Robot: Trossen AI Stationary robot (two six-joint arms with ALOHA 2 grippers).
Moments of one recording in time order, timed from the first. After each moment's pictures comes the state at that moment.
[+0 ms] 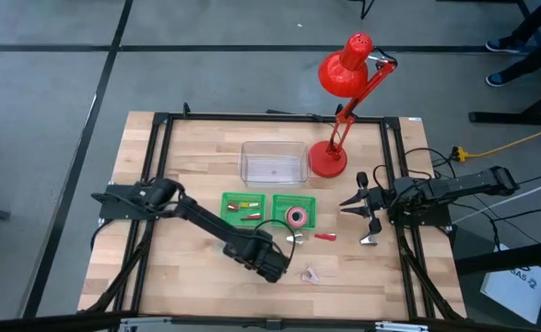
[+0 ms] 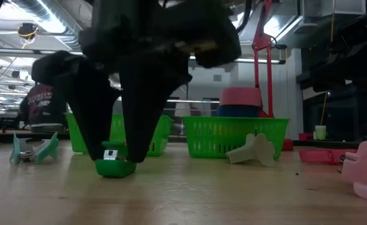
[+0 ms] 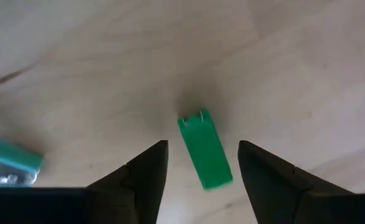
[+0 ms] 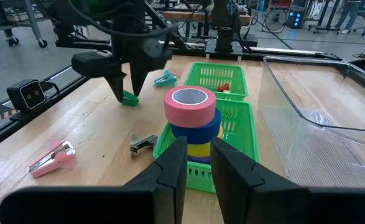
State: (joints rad) left arm -0.42 2.20 1.71 -0.96 0.05 -1.53; right arm 0.19 0.23 0.01 0.03 0.01 -0.01
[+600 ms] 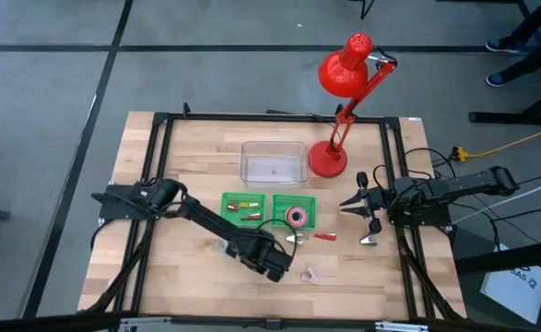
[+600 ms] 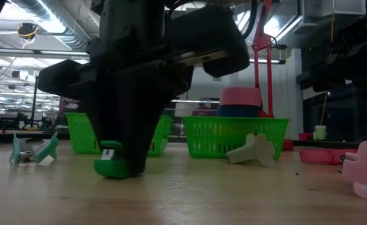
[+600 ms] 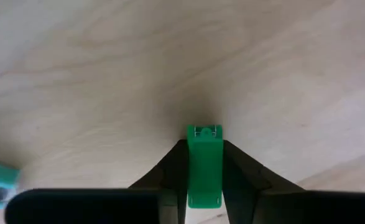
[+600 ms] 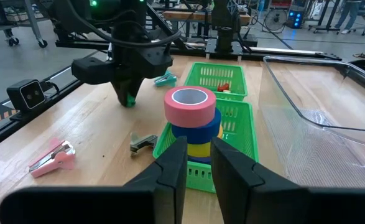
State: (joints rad) left arm -0.41 2.22 1.71 -0.92 0.07 -1.52; right arm 0.19 0.23 0.01 0.03 0.01 -0.01
